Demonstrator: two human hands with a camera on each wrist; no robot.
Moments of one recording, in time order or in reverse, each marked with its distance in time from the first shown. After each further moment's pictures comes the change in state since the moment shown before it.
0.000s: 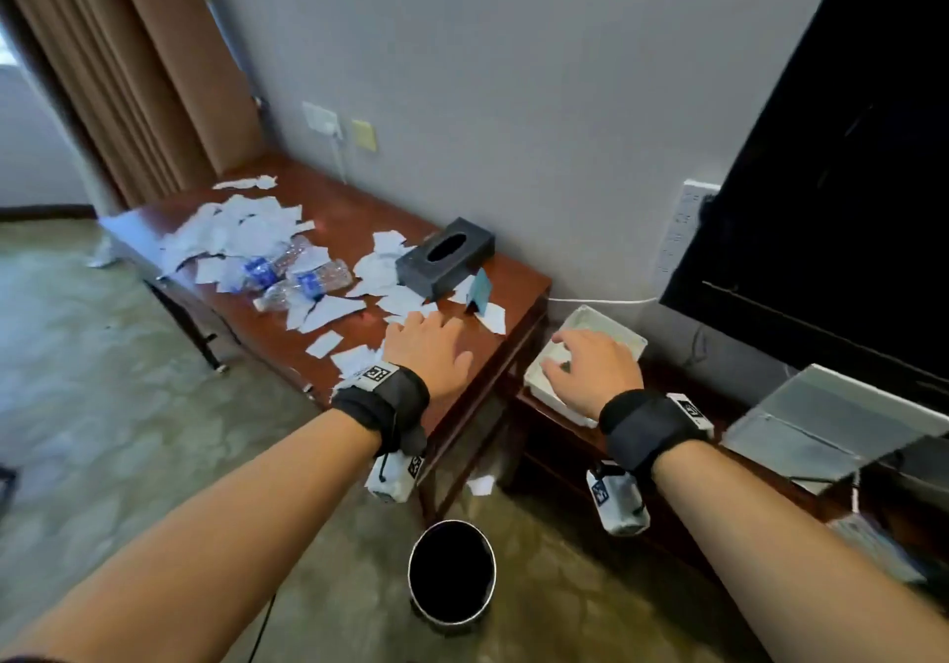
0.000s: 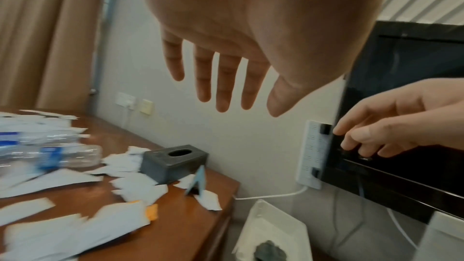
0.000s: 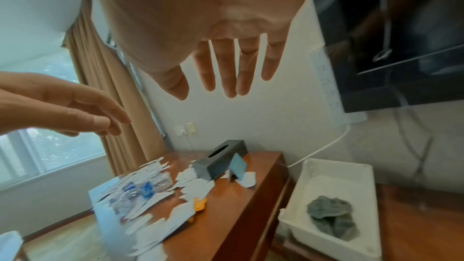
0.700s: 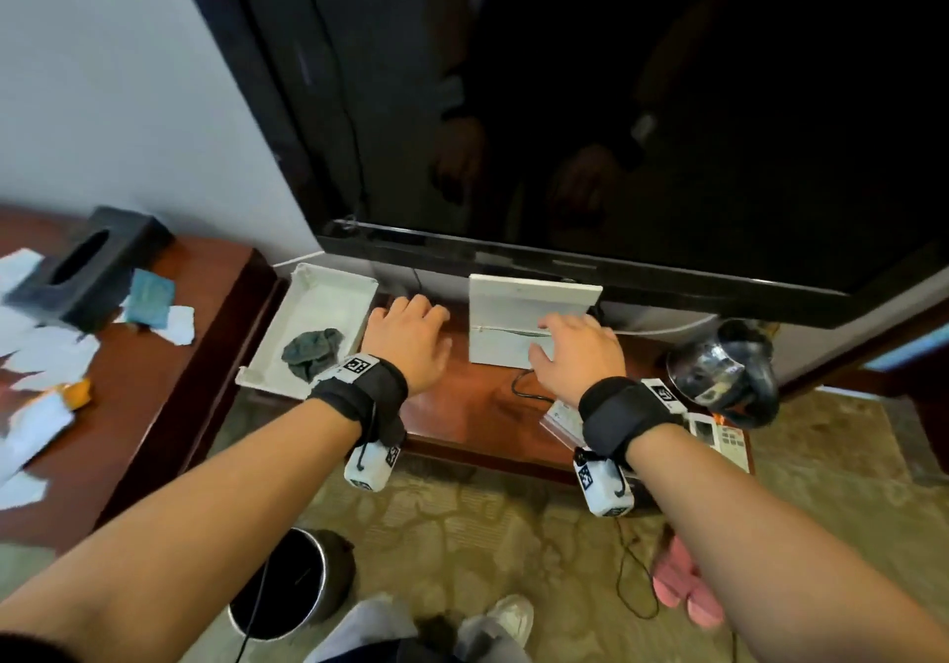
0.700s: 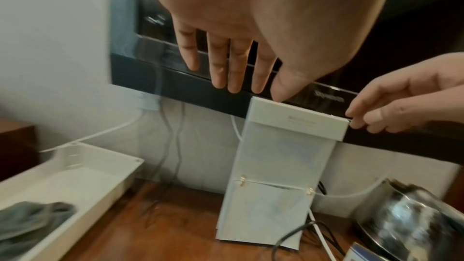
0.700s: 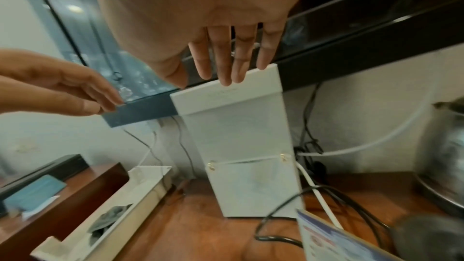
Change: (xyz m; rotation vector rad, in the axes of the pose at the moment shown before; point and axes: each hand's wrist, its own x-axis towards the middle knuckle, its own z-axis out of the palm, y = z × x) left_hand 0.116 0.452 0.110 0.045 -0.037 0.478; right_hand -0.101 0.451 -0.022 0.017 -0.008 0.433
